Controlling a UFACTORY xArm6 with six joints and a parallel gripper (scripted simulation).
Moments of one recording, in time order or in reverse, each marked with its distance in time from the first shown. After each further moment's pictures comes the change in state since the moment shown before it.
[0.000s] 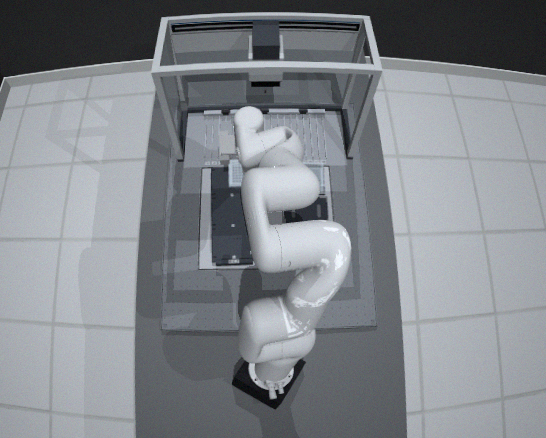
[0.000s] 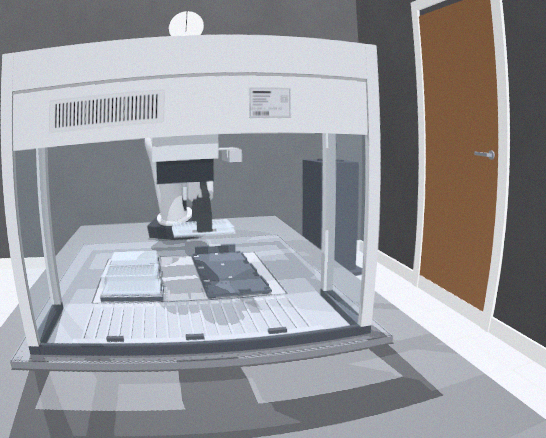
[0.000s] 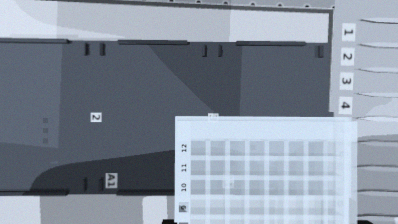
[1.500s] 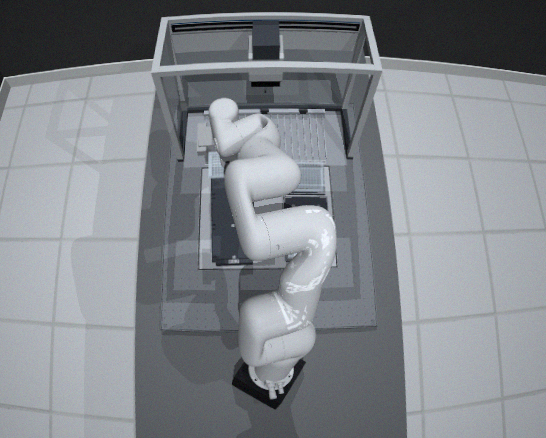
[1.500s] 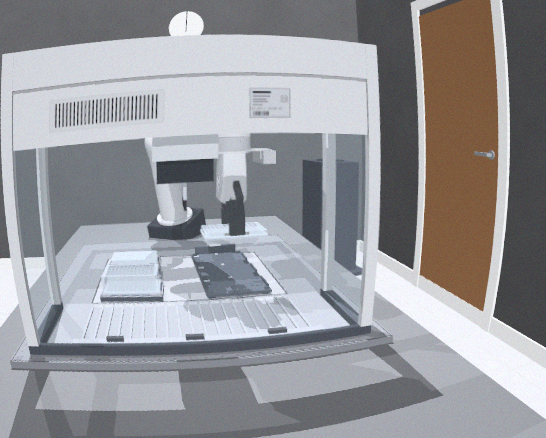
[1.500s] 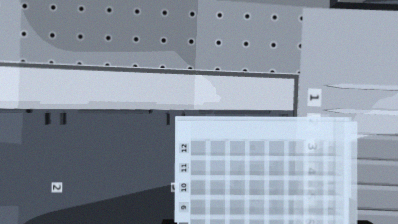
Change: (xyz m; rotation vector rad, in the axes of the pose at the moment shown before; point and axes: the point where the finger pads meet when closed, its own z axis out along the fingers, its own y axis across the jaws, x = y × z) arm 0.061 0.033 0.003 0.003 -0.003 0.001
